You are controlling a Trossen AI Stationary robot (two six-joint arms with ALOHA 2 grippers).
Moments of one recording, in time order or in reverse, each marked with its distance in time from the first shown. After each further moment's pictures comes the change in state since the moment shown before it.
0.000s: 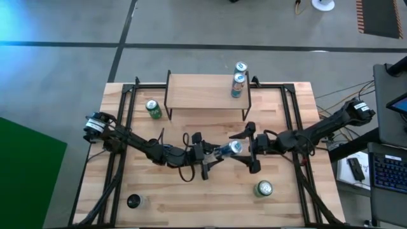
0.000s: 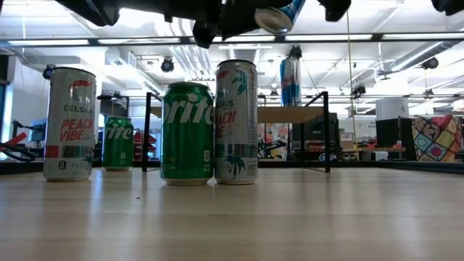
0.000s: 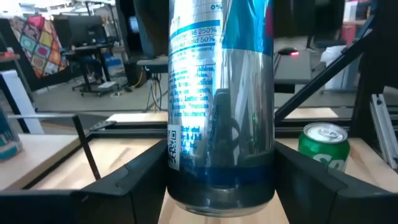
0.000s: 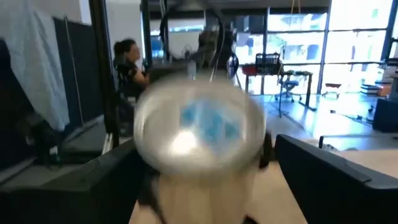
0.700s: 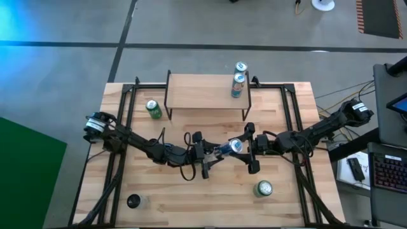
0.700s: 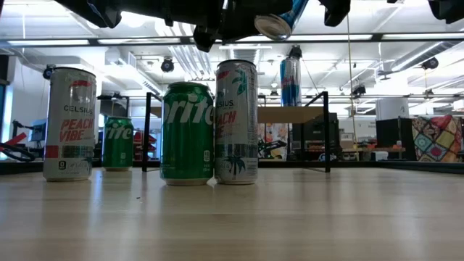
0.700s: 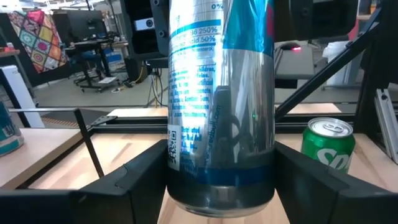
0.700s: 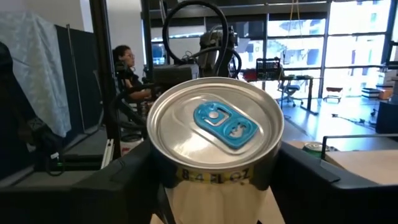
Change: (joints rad) left arm 0.017 0.002 -0.003 -0.033 0.004 -0.021; right arm 0.001 0.036 -0.024 0.109 -0.001 -0.005
